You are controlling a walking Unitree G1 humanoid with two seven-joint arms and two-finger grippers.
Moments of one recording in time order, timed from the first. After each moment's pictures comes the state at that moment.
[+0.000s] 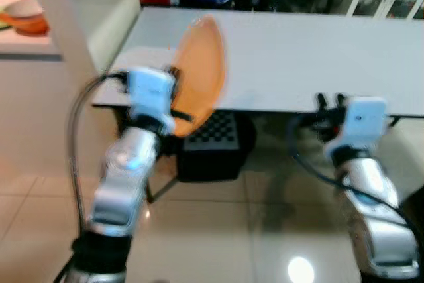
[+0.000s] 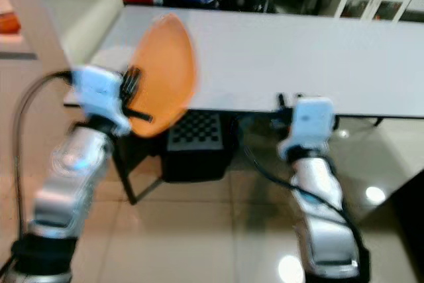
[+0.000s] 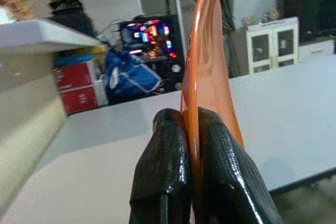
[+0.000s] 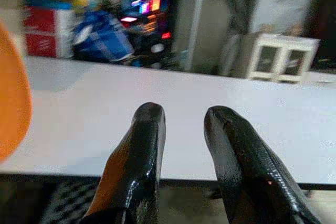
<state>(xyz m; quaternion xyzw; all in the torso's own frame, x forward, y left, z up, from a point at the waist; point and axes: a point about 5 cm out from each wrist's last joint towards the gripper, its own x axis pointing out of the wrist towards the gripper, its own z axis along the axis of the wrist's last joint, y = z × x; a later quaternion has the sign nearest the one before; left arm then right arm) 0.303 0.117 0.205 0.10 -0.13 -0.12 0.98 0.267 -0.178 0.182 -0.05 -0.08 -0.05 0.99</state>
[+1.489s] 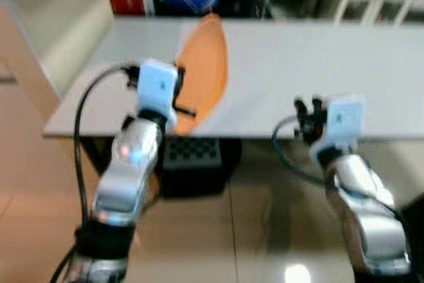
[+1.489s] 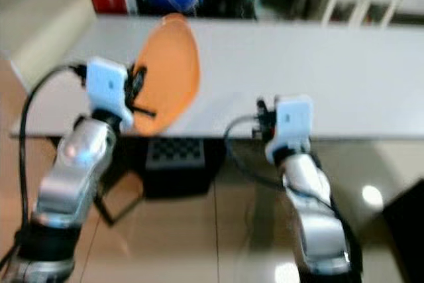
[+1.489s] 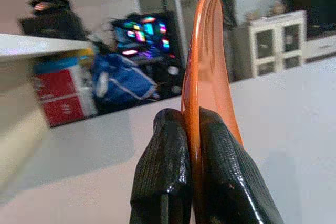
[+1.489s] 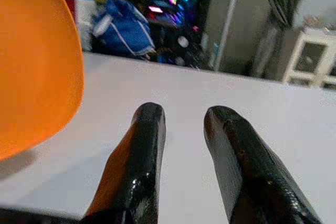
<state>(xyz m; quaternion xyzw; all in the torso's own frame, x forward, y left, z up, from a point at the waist) 0.312 0.126 0.210 0.10 -0.12 -0.11 0.98 0.273 -0.152 0.178 -0.05 -0.05 0.05 1.00</state>
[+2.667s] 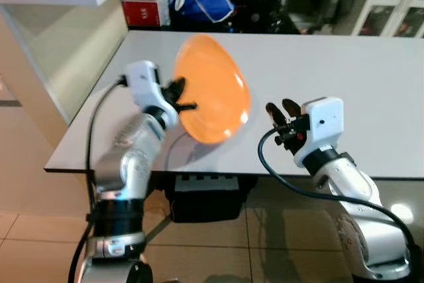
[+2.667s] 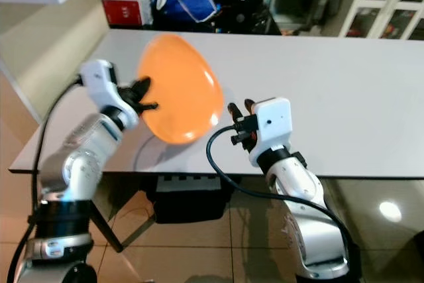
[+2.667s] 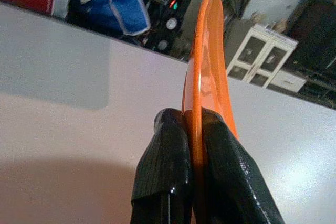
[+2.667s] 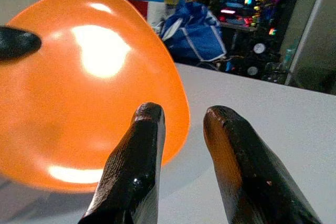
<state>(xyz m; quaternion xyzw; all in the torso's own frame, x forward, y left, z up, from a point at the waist) 0.344 0.131 0.189 -0.19 0.04 -0.12 0.97 0.262 -0.132 0.179 -0.04 -0.03 0.18 0.98</state>
